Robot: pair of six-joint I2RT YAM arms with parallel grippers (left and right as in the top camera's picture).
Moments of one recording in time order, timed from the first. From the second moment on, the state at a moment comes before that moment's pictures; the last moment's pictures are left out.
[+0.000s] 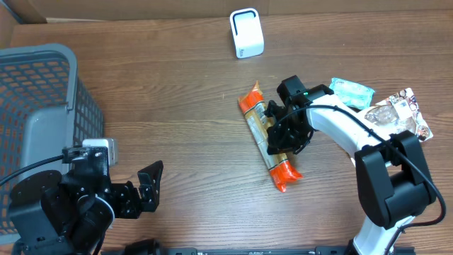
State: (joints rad) left arm 0.23 0.75 1.41 -1.39 0.35 0.03; right arm 0.41 1.91 1.27 -0.96 -0.43 0.04
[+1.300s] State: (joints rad) left arm 0.23 0.75 1.41 -1.39 0.35 0.03; right arm 0.50 1.79 1.87 -0.73 0.28 0.02
